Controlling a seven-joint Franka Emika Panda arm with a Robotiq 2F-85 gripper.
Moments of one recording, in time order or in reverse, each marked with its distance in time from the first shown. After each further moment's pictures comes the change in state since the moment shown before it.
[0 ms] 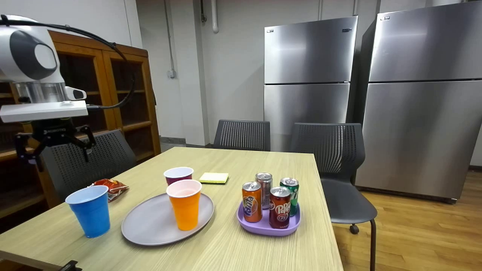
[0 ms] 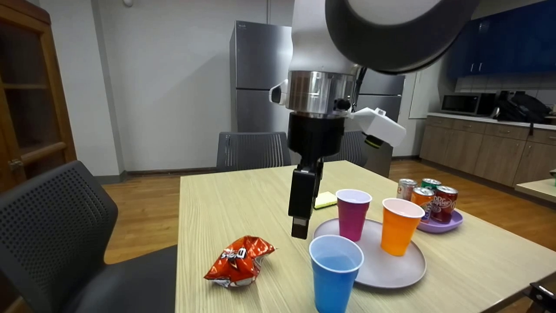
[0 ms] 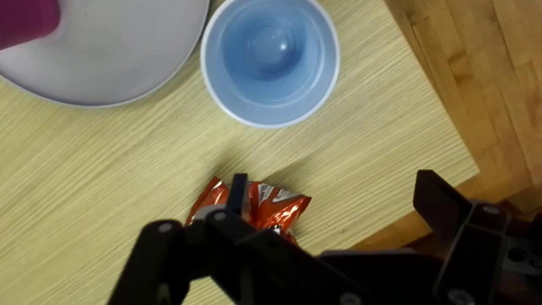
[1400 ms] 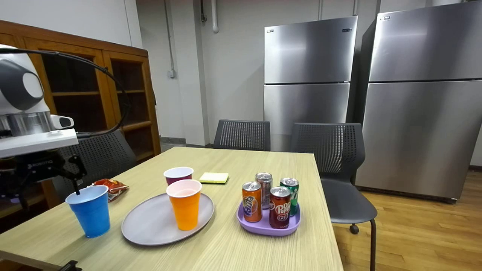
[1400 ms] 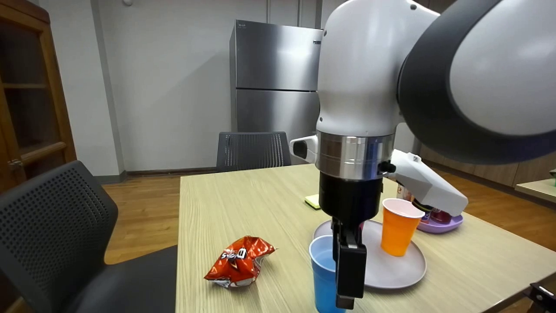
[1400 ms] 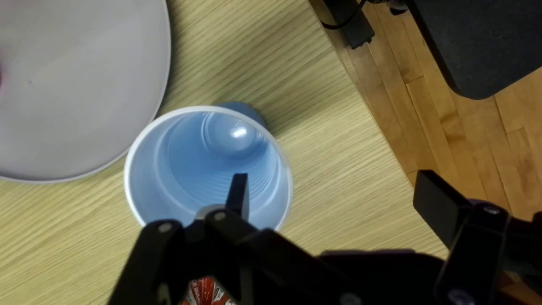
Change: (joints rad) arm 0.024 0.037 0.012 -0.171 -0.108 0.132 0.055
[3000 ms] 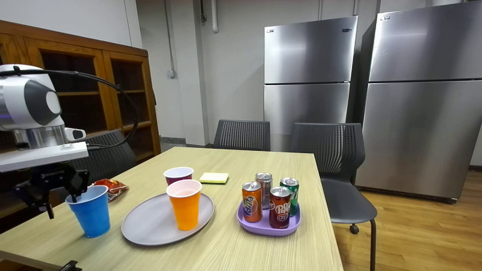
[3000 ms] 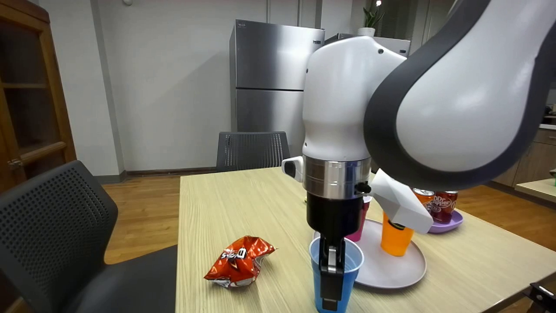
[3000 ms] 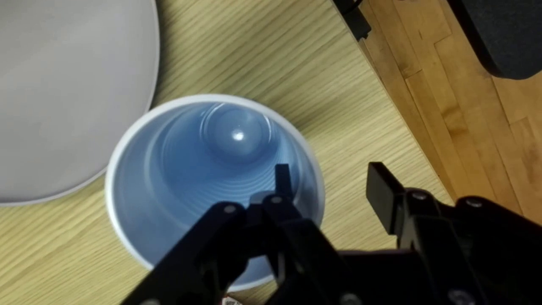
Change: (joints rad) arm -0.021 0.159 -0.025 0.079 -0.060 0.044 0.055
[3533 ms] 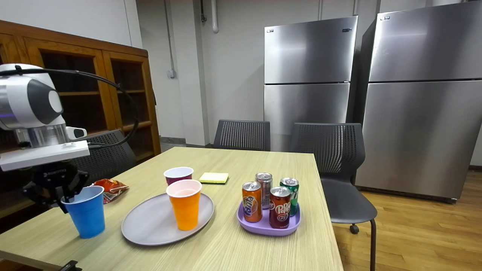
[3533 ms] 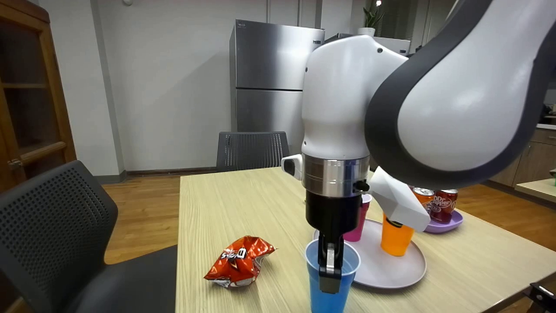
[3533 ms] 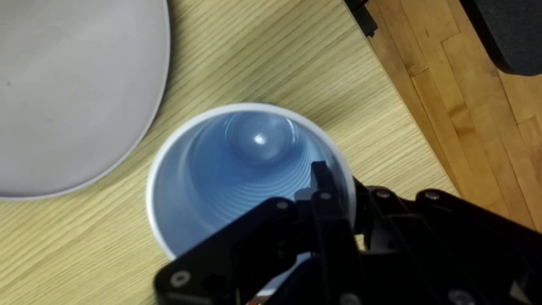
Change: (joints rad) arm 0.000 0.000 -0.008 0.006 -0.031 0.000 0.022
